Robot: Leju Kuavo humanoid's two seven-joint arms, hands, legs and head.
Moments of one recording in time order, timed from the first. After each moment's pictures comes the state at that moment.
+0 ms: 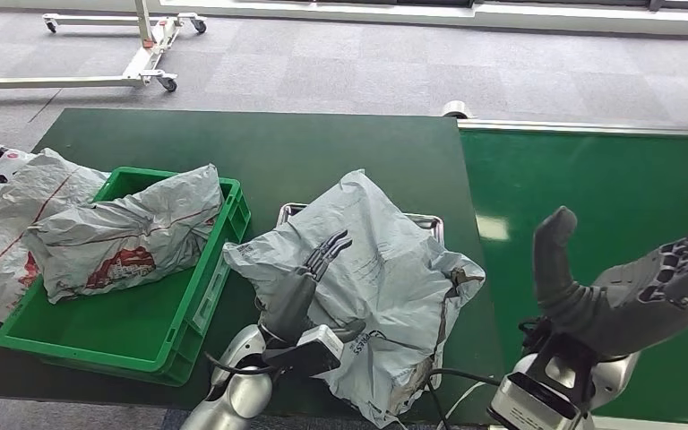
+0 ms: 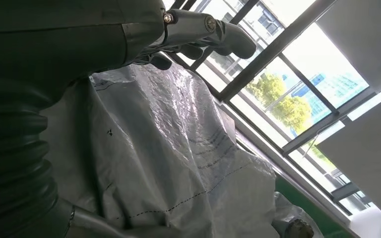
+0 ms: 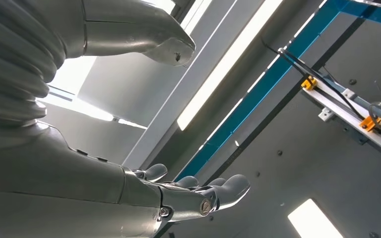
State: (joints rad) left arm -0.13 -0.19 -0.38 -1.29 -0.64 0.04 -0.58; right arm -0.17 0.15 0.20 -2.01 0.91 -0.70 -0.70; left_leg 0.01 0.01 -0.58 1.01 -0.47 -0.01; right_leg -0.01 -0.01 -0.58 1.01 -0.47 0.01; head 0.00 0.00
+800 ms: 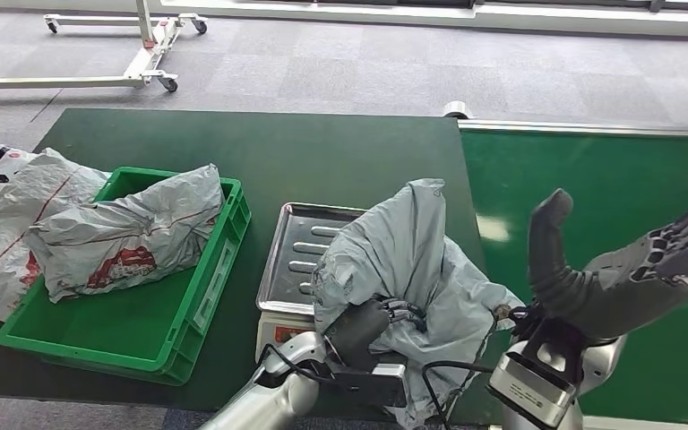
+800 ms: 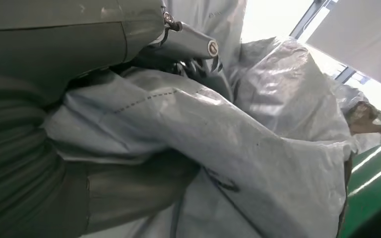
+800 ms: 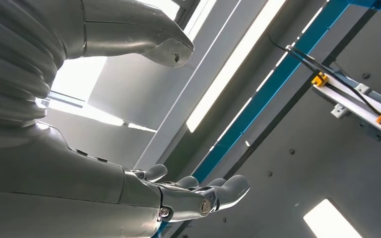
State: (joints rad) left arm -0.35 -0.25 -0.59 -0.81 -0.78 0.00 -0.60; right arm -0.21 0.20 0.19 -1.96 0.90 -0.70 -0.70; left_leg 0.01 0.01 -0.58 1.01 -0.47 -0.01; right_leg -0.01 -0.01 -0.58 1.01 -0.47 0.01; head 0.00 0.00
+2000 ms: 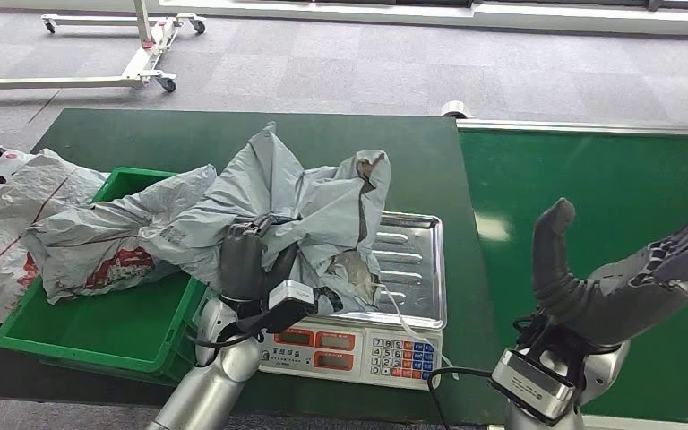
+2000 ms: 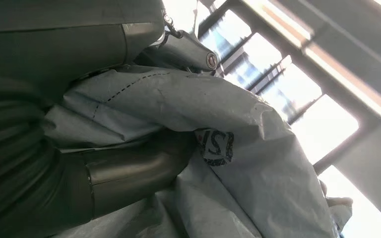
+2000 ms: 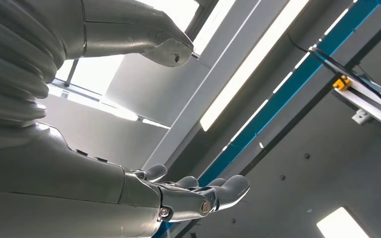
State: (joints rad) left arm -0.24 -0.14 -0.29 -1.27 -0.64 0.59 -0.56; right arm -0.15 0.21 0.14 -1.96 0.91 -0.70 -0.70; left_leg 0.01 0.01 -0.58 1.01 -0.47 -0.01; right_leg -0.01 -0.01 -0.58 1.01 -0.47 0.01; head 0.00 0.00
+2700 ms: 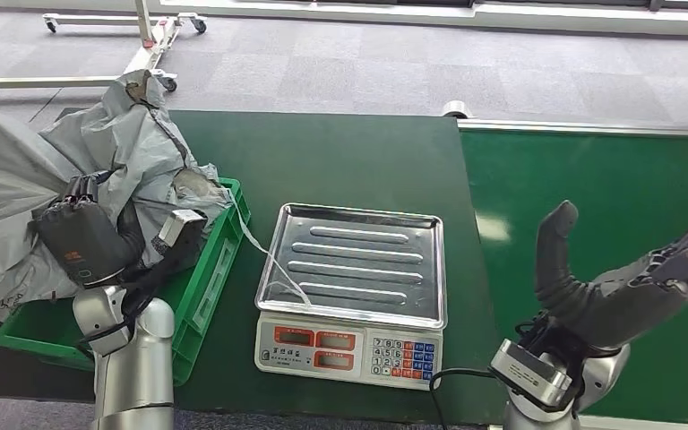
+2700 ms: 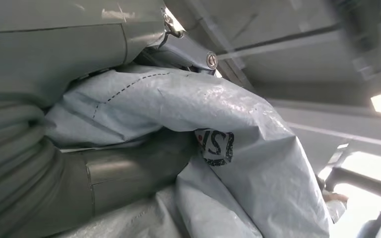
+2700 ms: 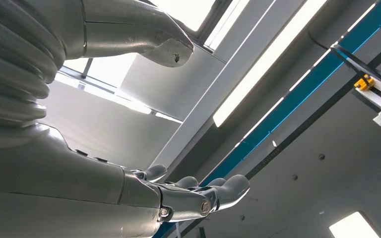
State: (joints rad) left arm -0.31 -0.29 0.36 -1.45 -1.33 0.70 -0.39; right arm -0.14 0.25 0.10 -1.96 0.95 -0.70 -0.70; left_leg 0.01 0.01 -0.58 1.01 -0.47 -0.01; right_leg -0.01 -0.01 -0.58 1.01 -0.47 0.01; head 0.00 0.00
